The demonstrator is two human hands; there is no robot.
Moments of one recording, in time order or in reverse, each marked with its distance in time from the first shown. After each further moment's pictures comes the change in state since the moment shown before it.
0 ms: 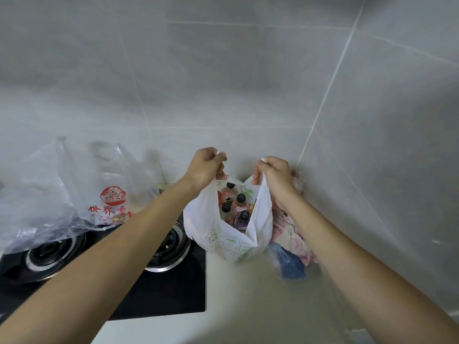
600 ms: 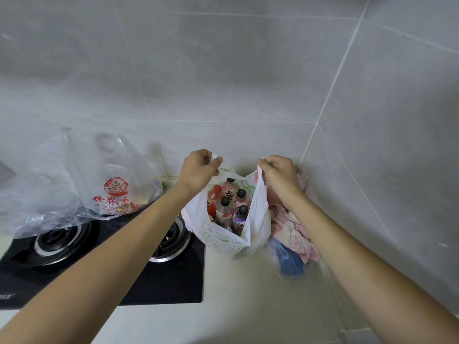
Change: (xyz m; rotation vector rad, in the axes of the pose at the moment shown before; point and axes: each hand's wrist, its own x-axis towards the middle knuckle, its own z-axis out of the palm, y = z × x) left_hand -0.016 -0.019 0.001 0.268 0.167 0.024; right_hand -0.003 0.006 -0.019 -0.158 -0.007 -0.026
